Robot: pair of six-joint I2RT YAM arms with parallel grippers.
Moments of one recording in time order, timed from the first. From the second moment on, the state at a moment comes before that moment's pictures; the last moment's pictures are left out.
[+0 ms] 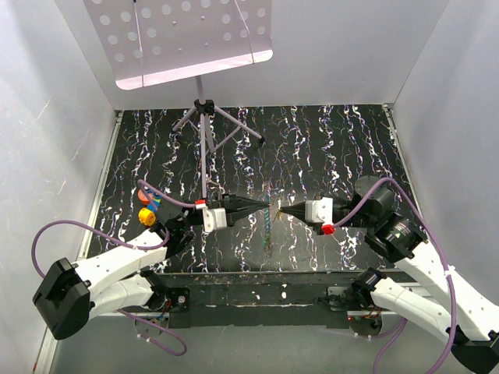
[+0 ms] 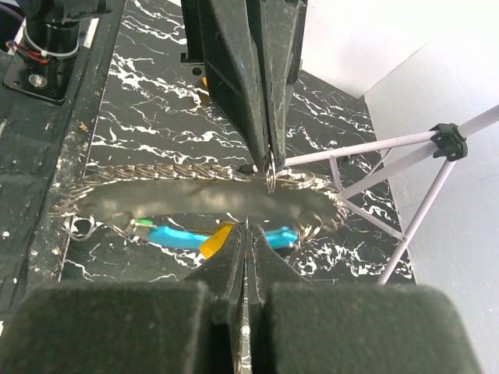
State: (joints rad) left arm -0.80 1.03 0.55 0.86 0.77 0.31; right arm 0.74 0.72 0.83 -0.31 -0.73 -0.70
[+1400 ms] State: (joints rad) left arm -0.80 1.11 0.51 1.20 0.79 0.04; right arm 0.71 0.71 0.83 -0.12 -0.81 -0.44
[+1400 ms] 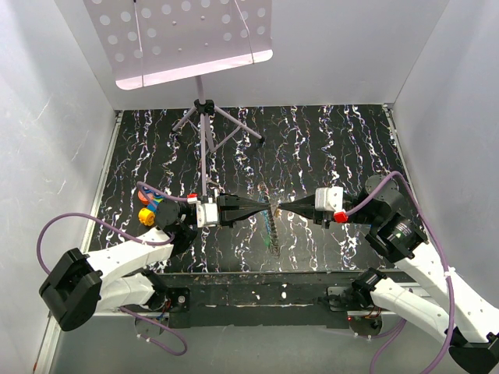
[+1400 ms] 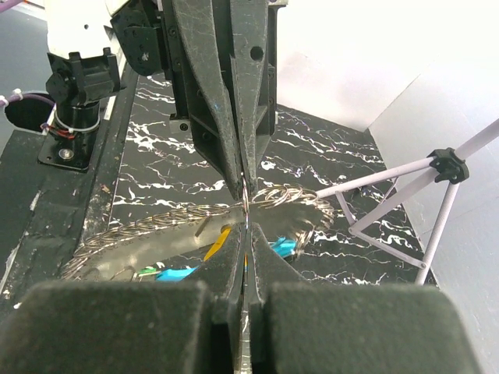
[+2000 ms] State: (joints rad) left arm -0.80 1.11 0.51 1.20 0.81 0.04; right arm 0.71 0.71 0.83 -0.12 -0.84 -0.45
